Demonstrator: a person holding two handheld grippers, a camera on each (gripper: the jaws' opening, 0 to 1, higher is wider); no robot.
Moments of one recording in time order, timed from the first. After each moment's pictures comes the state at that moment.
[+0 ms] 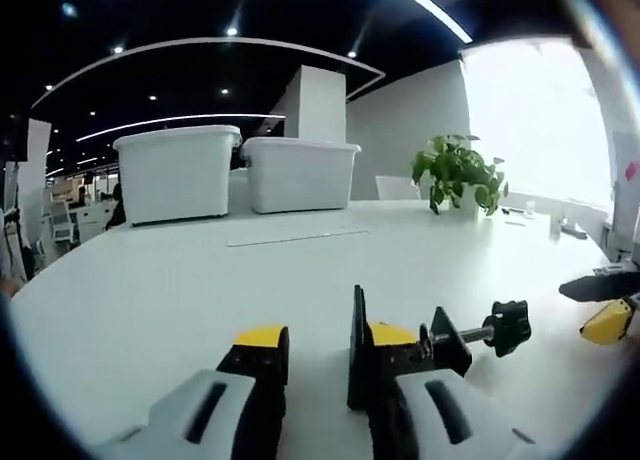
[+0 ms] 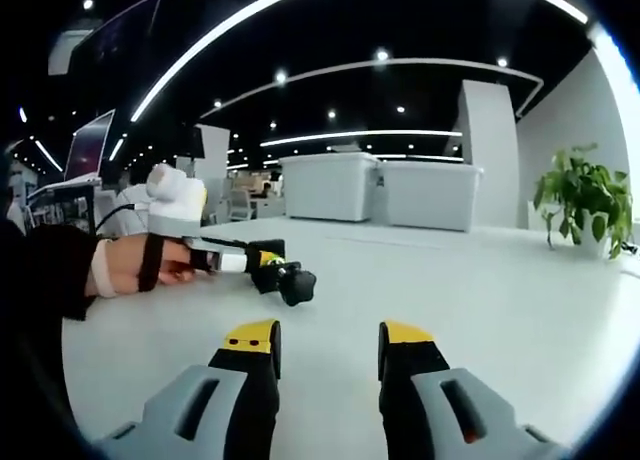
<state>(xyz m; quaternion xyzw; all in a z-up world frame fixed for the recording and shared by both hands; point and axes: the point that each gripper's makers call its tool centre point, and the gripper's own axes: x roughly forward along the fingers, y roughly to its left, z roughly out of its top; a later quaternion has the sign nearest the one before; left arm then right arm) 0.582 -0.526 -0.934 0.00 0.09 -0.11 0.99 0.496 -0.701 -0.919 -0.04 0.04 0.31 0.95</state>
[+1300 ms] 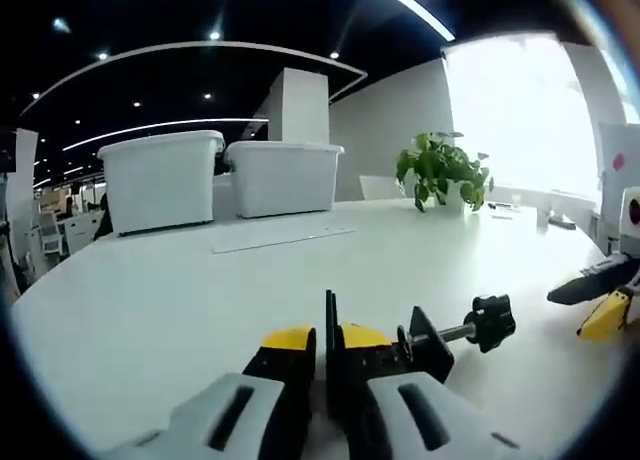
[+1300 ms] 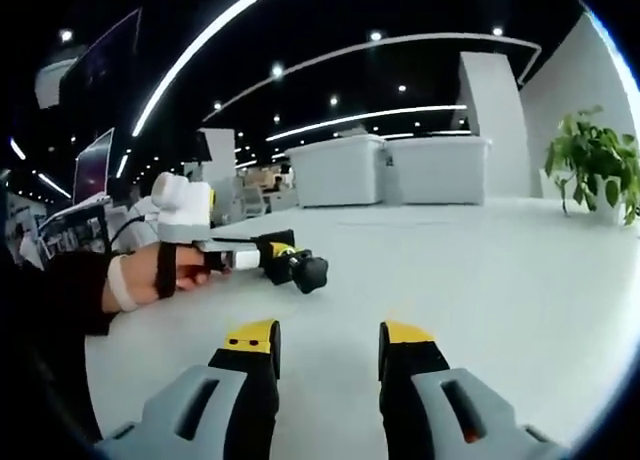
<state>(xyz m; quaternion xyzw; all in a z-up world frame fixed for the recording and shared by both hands) 0.581 -0.533 -0.932 0.01 0.09 -0.14 0.99 0.495 -0.696 -0.926 0.02 0.09 0.34 0.94</state>
